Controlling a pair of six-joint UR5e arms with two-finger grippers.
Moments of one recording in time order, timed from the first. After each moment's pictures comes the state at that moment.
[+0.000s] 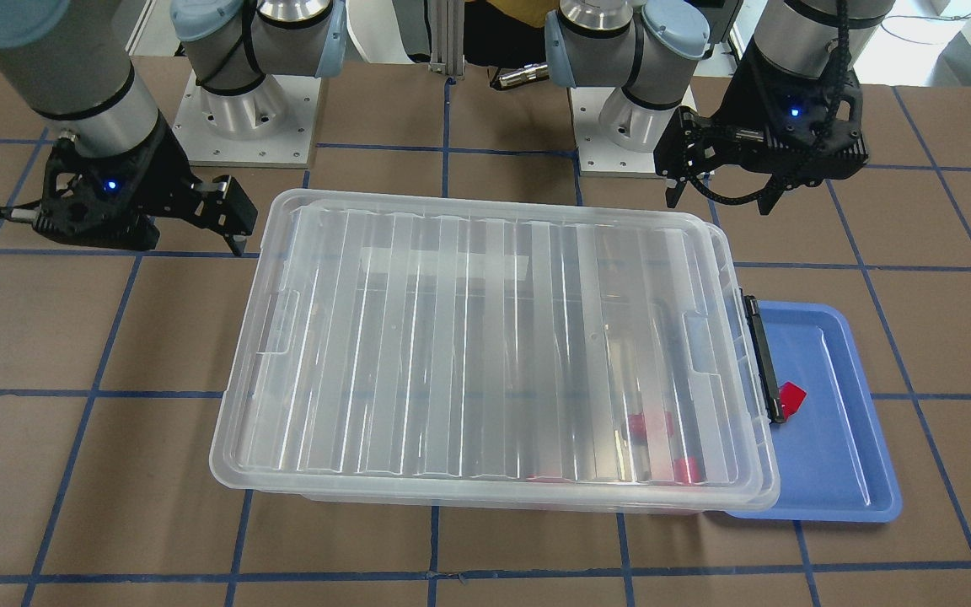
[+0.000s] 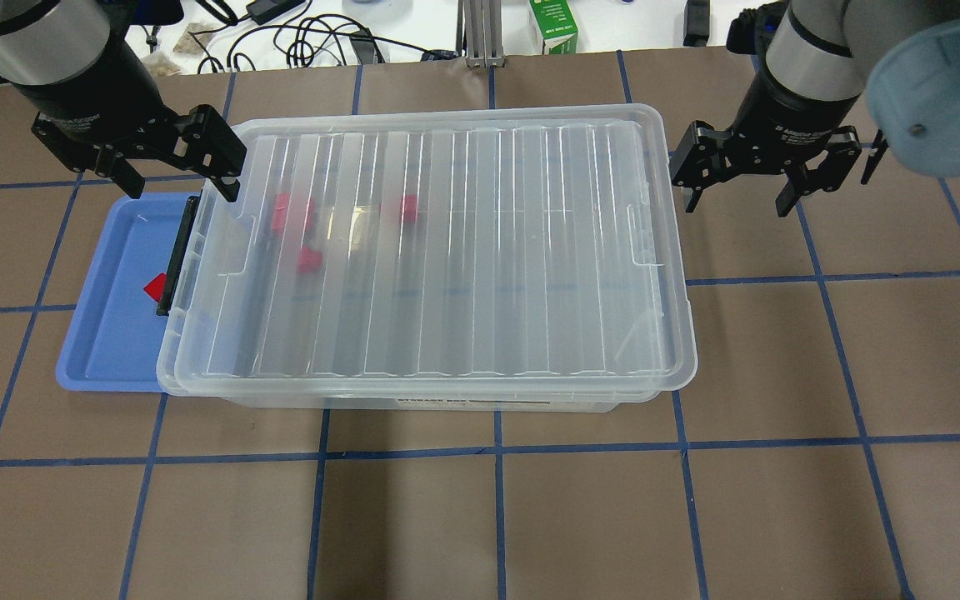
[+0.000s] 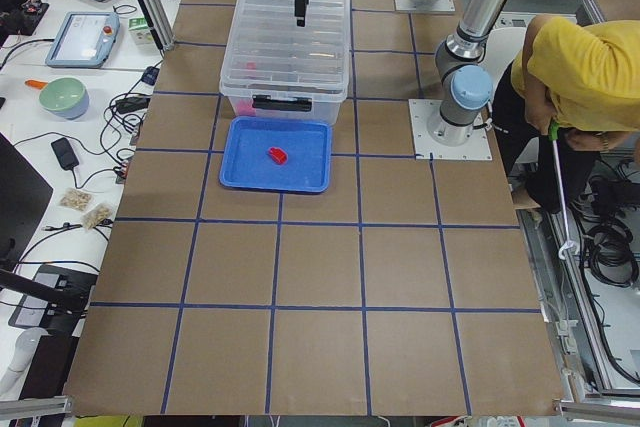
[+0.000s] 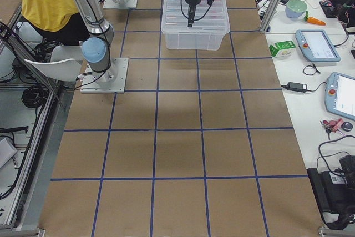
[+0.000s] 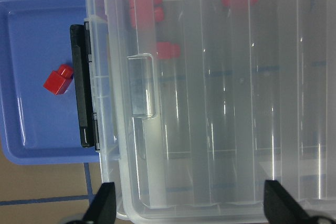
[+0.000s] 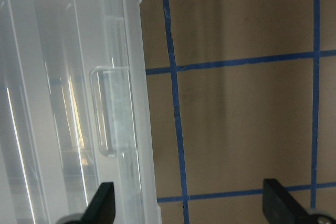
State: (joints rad) left arm -1.52 -1.54 -1.53 -1.61 1.59 0.14; right arm 1.54 -1.51 1.63 -1.66 -1.55 0.06
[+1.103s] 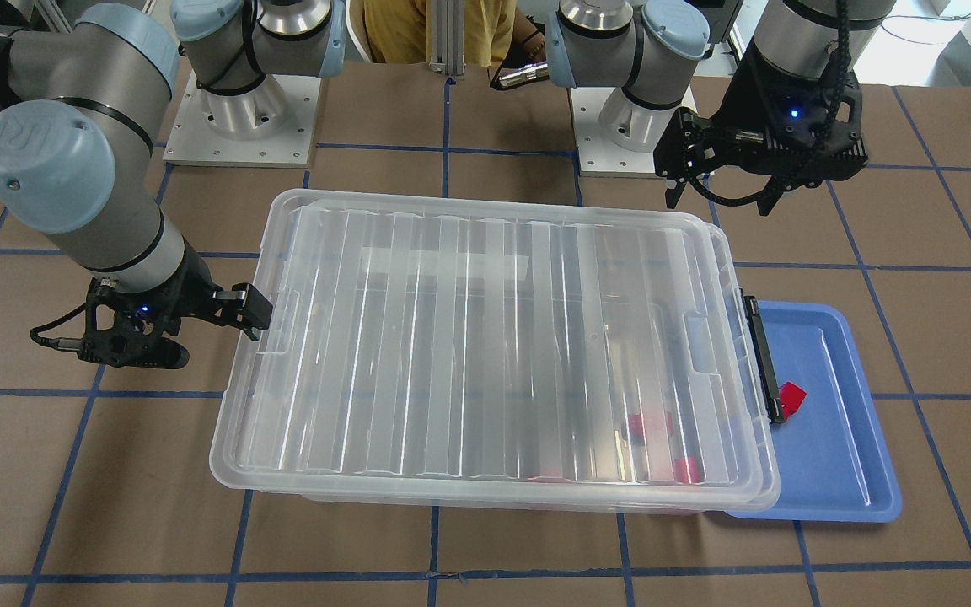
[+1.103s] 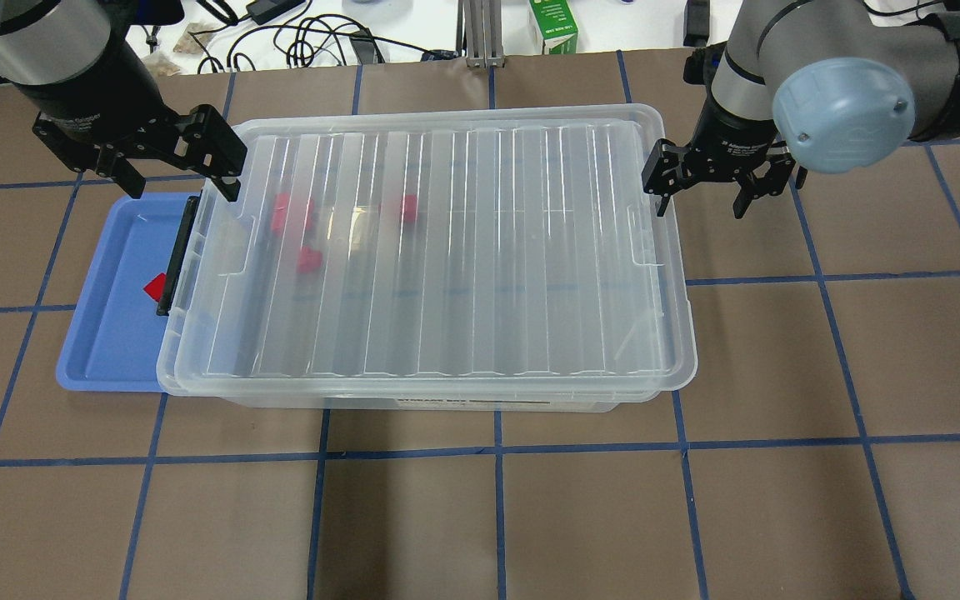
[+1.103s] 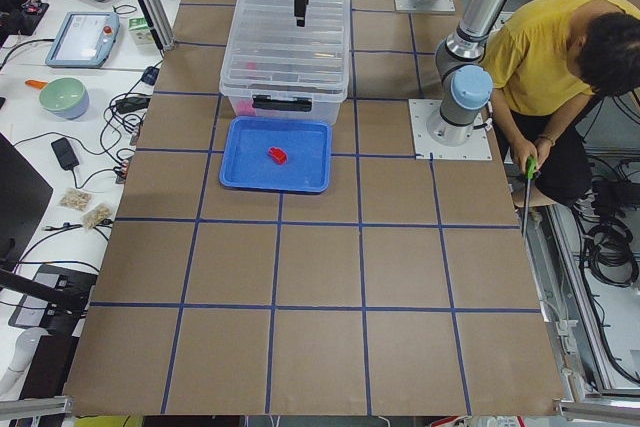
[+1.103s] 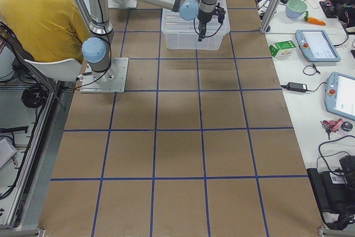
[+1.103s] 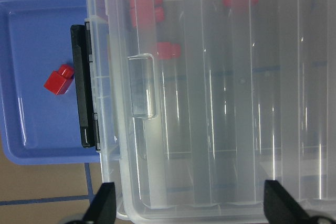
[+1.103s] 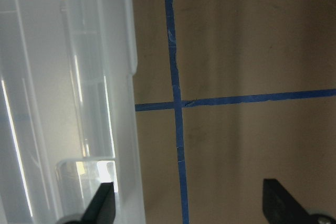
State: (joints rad) left arm -1.52 -1.54 -1.53 -1.61 1.58 0.14; right arm 1.54 -1.34 1.63 -1.77 -1.55 0.04
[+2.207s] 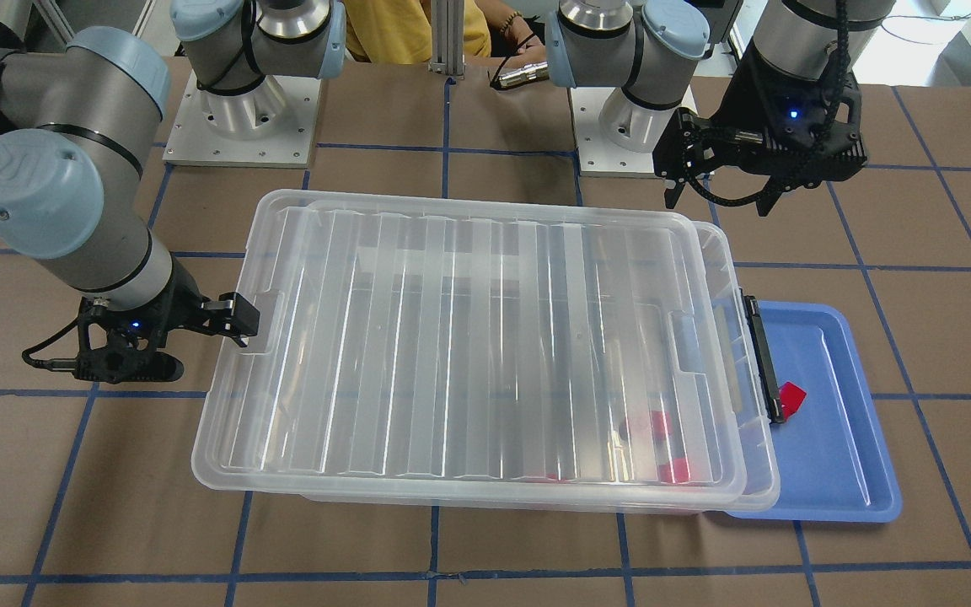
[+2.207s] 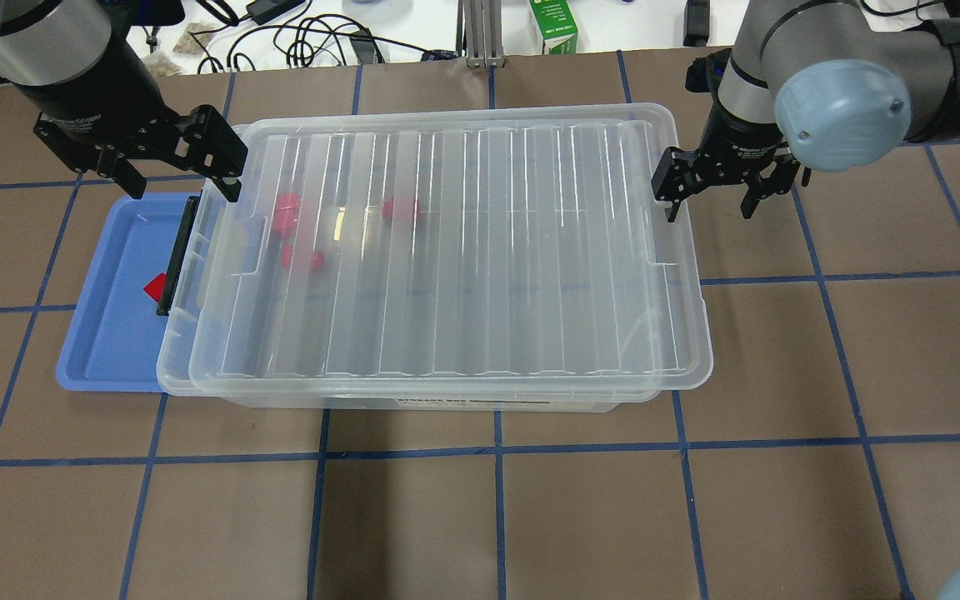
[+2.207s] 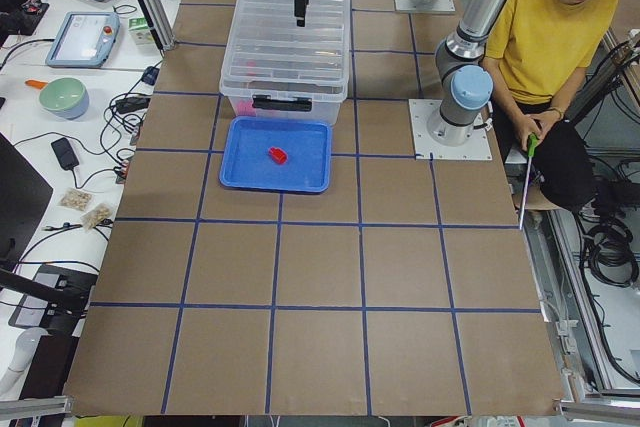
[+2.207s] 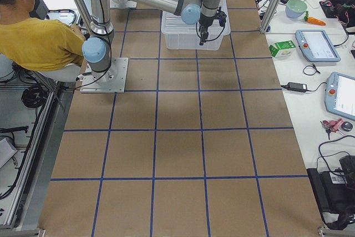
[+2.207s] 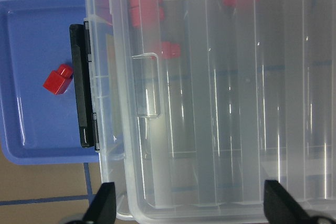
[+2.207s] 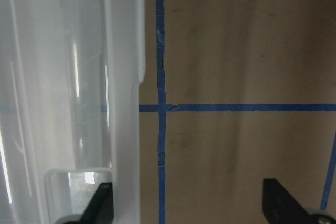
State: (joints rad) left arm -1.52 -1.54 -1.53 -1.61 1.58 0.14; right arm 1.51 -1.31 1.63 -1.78 -1.58 -0.07
